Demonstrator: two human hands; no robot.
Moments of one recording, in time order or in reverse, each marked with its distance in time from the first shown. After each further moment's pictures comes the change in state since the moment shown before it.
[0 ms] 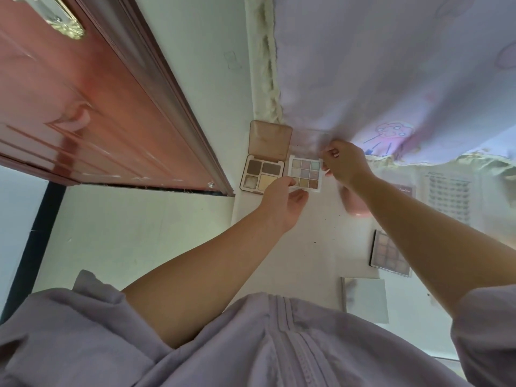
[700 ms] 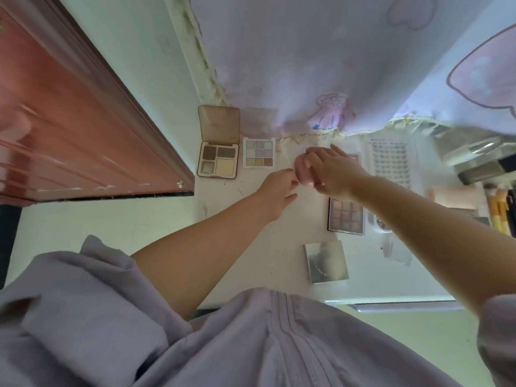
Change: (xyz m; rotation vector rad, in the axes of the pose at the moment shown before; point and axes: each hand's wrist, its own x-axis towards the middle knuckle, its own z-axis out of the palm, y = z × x) left_hand -0.003 -0.061 0.021 0.680 -0.195 0.036; right_hand -0.072 0.062 -0.057 -0.928 -0.294 -0.410
